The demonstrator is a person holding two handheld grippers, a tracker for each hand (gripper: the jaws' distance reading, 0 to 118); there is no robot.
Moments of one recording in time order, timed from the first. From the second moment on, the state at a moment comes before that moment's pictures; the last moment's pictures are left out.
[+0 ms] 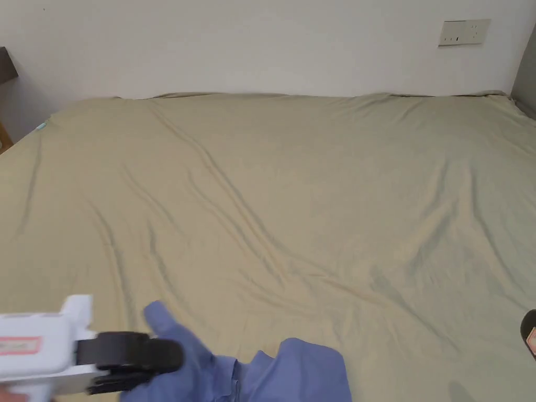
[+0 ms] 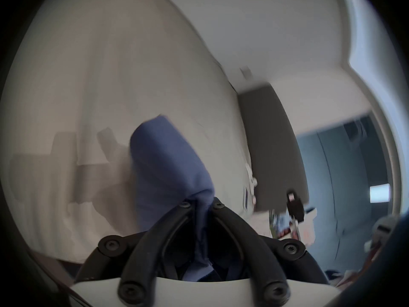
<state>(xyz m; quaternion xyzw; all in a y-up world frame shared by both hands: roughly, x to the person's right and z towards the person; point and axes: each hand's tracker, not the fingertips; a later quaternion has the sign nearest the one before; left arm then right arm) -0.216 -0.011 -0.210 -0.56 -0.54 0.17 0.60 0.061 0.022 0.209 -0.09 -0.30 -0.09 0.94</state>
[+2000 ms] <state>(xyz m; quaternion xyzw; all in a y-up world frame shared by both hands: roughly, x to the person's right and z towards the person) -0.259 0.007 -0.056 -0.13 -0.28 0.02 0.95 0.055 0.026 0.152 -0.16 -0.21 -0.11 0.96</state>
